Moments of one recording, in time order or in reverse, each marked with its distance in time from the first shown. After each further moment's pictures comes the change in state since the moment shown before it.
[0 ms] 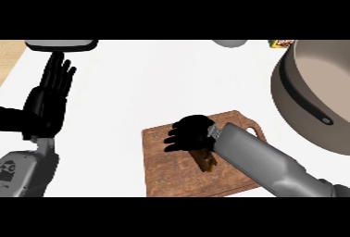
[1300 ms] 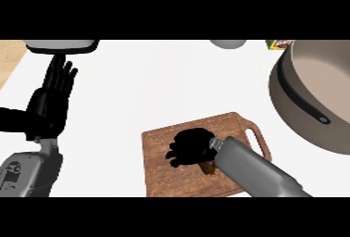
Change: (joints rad) left arm 0.004 -0.059 0.046 0.007 -0.059 -0.036 0.004; right arm 0.148 0.054 -0.076 -0.004 0.259 -0.242 -0.204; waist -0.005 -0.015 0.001
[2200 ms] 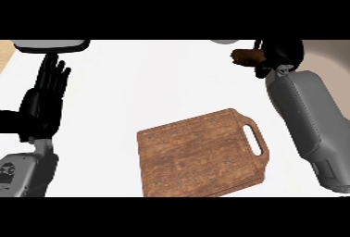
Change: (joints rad) left arm 0.008 0.012 0.021 -0.011 0.000 0.009 -0.002; right arm -0.198 -0.075 -0.857 0.212 -0.105 -0.233 1.106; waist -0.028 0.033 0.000
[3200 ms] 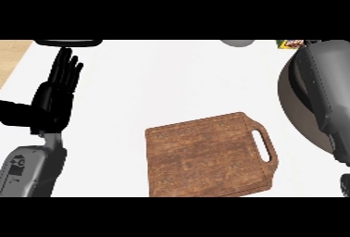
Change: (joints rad) left arm -0.052 -0.018 -0.032 0.024 -0.004 -0.027 0.008; right arm -0.189 -0.068 -0.217 0.191 0.517 -0.254 0.829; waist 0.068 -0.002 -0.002
